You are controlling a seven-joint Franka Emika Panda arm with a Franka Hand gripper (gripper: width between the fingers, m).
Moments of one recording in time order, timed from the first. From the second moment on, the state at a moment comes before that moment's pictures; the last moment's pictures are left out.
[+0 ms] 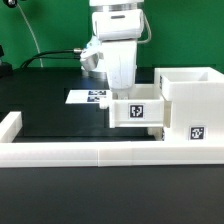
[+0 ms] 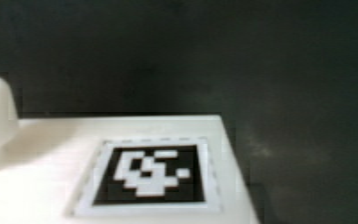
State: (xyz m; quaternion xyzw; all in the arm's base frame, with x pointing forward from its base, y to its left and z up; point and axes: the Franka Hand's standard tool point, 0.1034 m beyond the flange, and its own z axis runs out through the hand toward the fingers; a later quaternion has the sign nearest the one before) arm 0.532 -0.006 0.056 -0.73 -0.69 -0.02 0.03
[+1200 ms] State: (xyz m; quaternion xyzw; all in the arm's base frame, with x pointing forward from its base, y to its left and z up) arm 0.533 0.006 0.055 -0.73 -0.69 -0.02 0.03
